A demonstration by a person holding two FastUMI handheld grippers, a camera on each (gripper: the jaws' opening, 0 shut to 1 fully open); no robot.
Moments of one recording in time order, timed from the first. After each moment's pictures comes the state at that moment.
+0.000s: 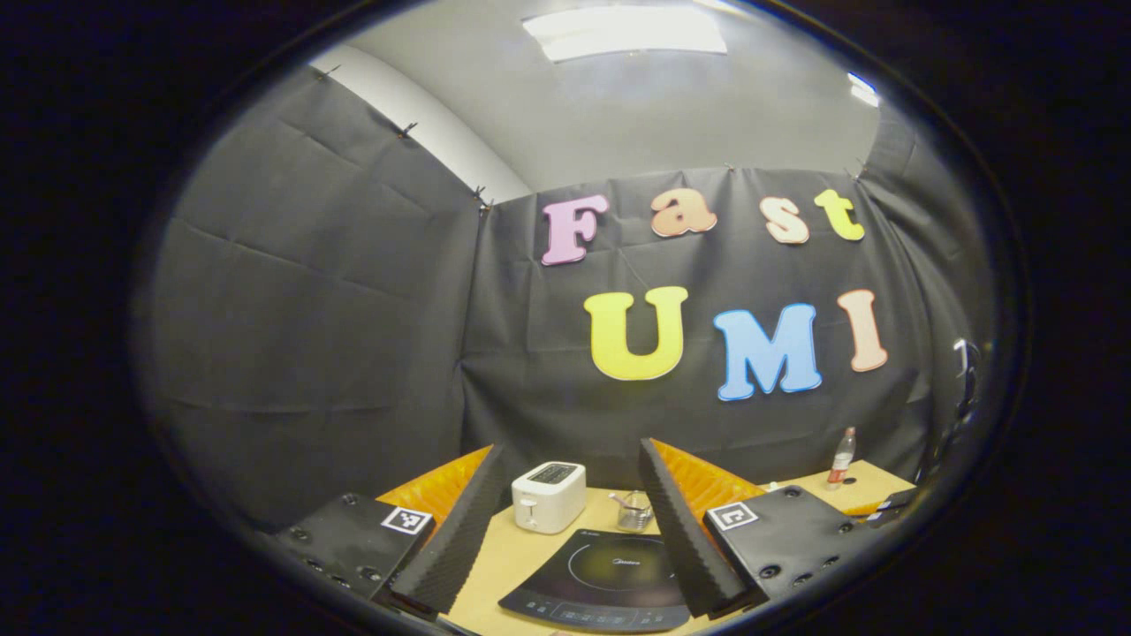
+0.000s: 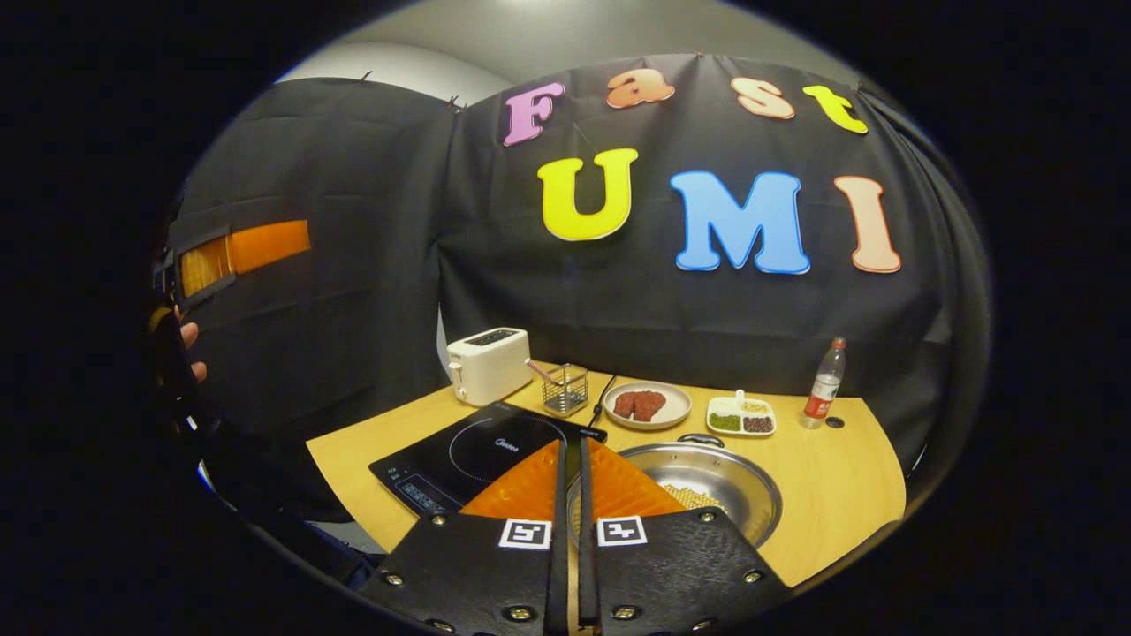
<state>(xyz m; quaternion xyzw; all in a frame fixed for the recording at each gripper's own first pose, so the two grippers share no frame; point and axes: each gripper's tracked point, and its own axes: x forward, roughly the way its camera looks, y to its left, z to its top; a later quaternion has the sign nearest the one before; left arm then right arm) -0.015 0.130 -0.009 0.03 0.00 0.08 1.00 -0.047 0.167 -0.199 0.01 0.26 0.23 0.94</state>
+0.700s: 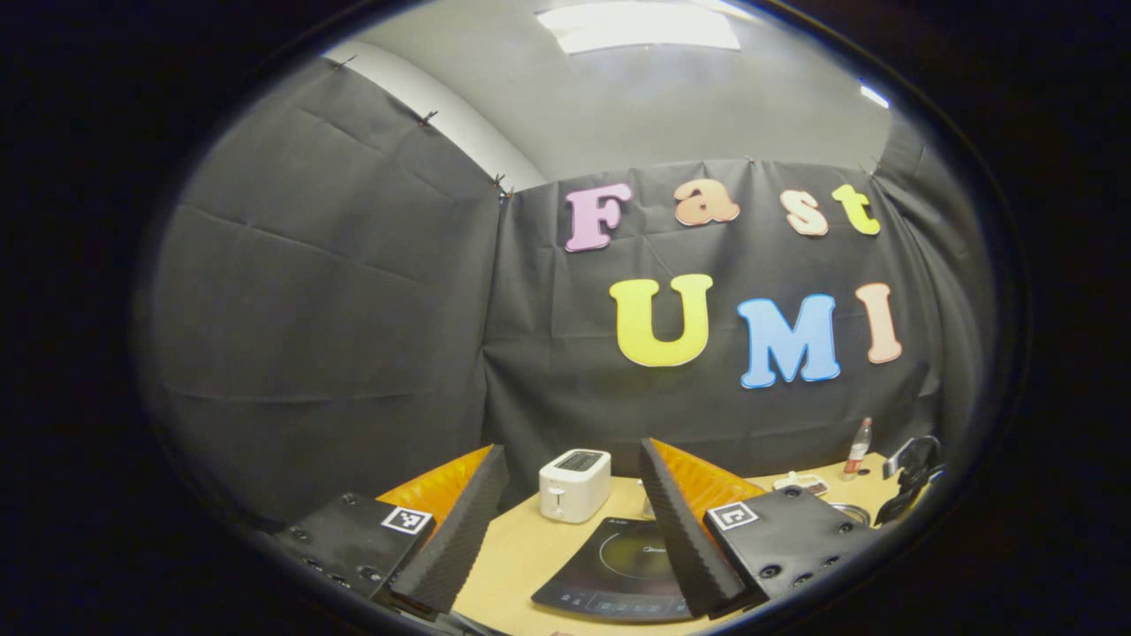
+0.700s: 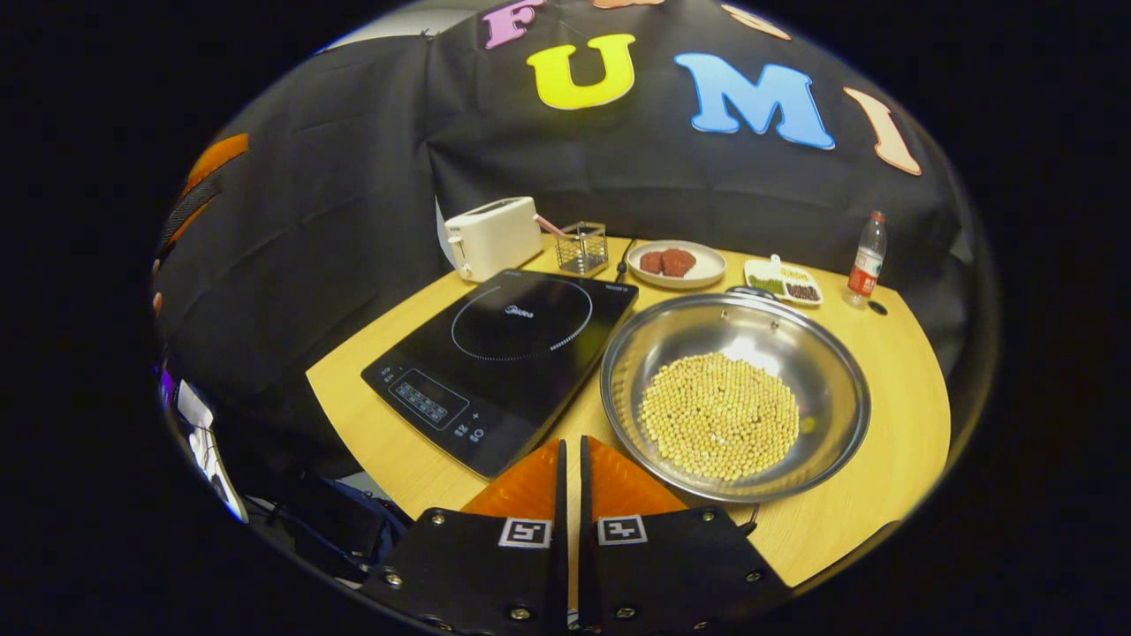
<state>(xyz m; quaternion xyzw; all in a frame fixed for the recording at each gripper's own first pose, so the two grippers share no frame) -0.024 0.182 -0.022 0.03 0.02 0.09 1.00 -0.103 0.179 -0.323 0.02 0.46 0.21 0.86</state>
